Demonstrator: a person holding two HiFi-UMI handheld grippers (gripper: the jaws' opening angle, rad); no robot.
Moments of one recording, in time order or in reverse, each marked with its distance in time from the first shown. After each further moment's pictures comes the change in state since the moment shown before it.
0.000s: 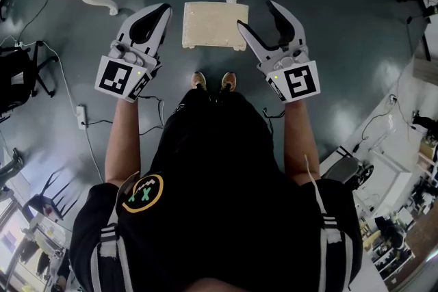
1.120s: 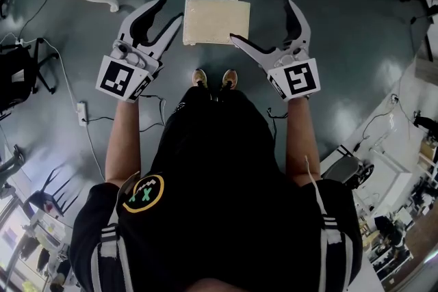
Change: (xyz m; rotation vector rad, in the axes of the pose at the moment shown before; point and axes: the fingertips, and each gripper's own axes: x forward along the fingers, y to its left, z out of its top) left arm 0.005 -0.011 -0.002 0.020 -0.017 -0.051; right arm 0.001 -0.005 -0.028 -0.004 0.070 0.013
